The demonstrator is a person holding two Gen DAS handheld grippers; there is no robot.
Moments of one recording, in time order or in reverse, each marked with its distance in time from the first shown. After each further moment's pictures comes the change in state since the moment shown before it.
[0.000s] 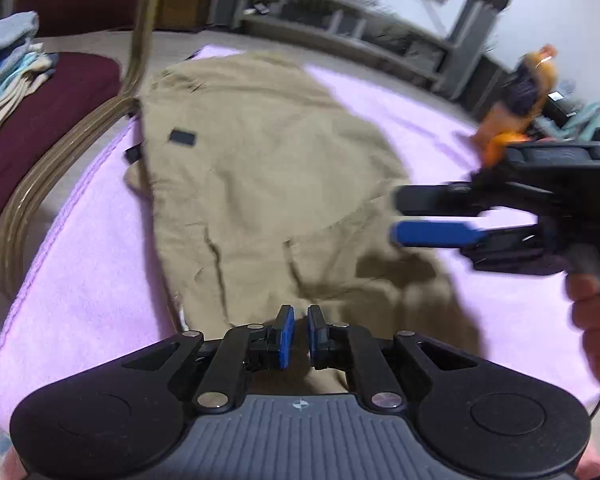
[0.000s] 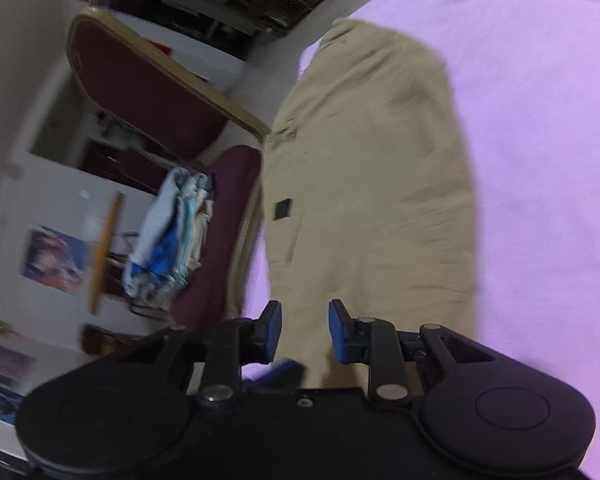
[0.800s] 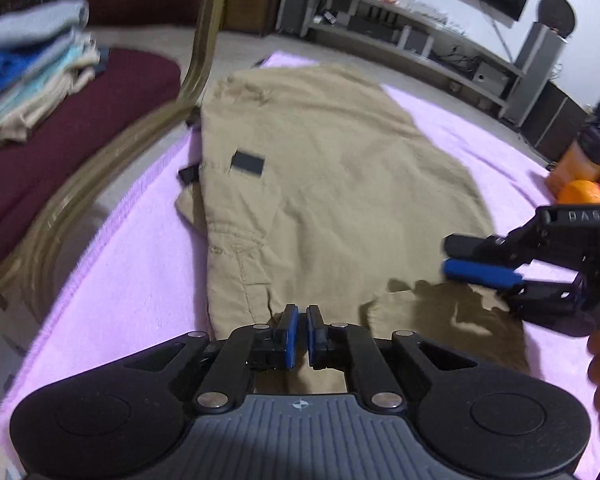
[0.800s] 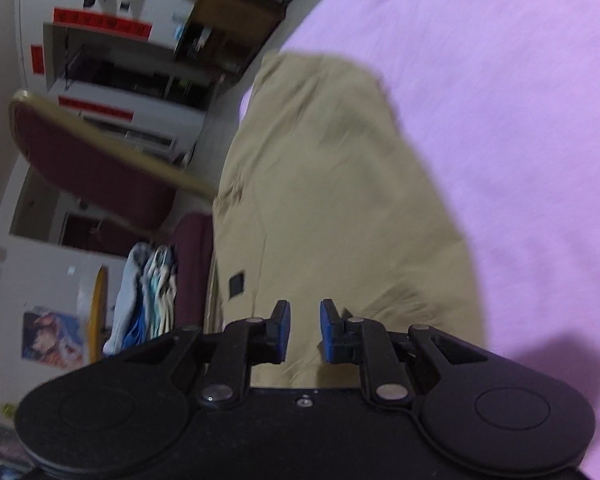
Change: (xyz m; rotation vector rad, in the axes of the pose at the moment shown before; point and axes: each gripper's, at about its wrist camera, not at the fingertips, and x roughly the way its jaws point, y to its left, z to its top) left arm 0.032 0.030 0.034 -0.137 -0.021 0.128; right arm 0.042 -0.019 0.037 0.091 -0.075 -0.041
